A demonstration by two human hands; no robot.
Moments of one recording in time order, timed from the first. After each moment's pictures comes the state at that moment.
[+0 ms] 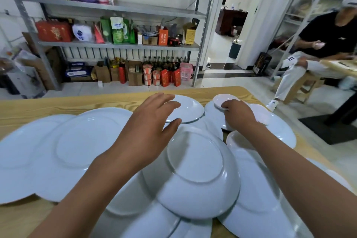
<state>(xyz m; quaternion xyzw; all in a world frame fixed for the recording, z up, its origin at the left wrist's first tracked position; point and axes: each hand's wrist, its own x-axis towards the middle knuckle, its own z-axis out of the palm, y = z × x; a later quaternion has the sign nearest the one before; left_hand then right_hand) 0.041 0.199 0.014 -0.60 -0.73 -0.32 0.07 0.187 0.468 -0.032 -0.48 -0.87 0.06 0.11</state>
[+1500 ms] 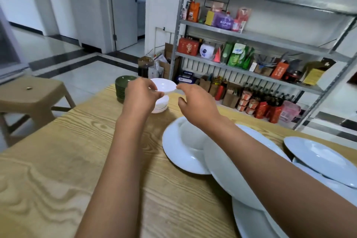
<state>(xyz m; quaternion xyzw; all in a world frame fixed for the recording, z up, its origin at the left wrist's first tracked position) -0.210 -0.060 0.007 -0.08 -0.88 -0.45 0.13 -0.149 0.090 0.019 0.02 -0.97 0.10 0.21</state>
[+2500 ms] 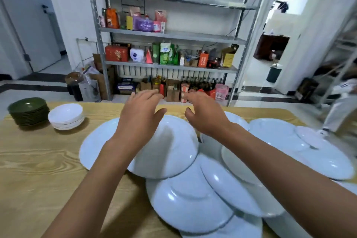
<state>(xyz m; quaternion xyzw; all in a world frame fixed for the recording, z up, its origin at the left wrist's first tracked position) -0.051 0.088 0.035 -0.44 -0.84 -0.26 0.20 0.044 0.255 0.041 -0.14 -0.96 0.06 0.23</state>
